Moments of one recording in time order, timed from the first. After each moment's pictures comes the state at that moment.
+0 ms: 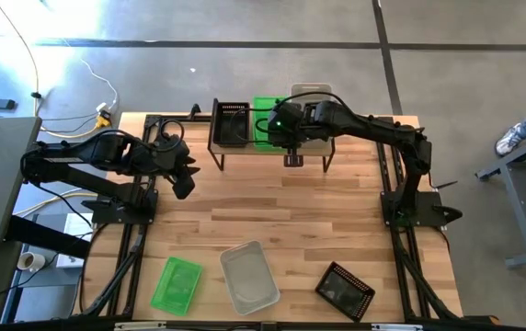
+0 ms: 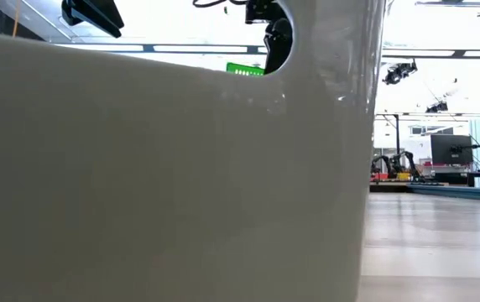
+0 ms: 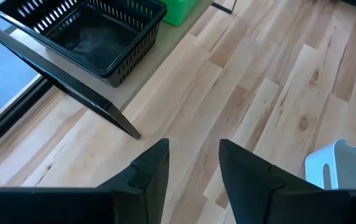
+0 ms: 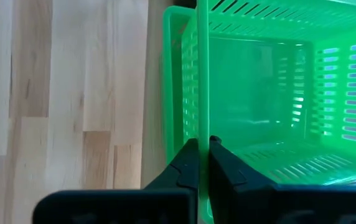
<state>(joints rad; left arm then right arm) 0.06 0.96 1.17 -1.10 -0.38 -0.49 -0.26 1.85 1.92 -1.14 0.23 -0.43</state>
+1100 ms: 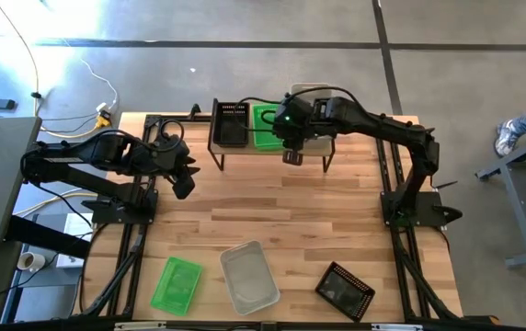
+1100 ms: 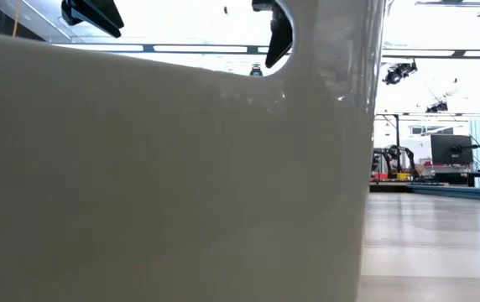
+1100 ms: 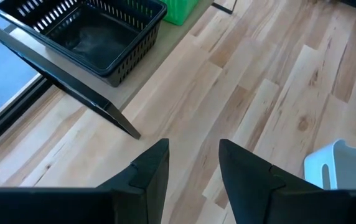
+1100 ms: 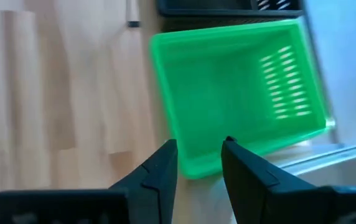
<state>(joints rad) 0.06 0.96 1.17 -1.10 -0.38 -0.50 -0.25 1.79 1.92 -1.14 0.18 -0.22</state>
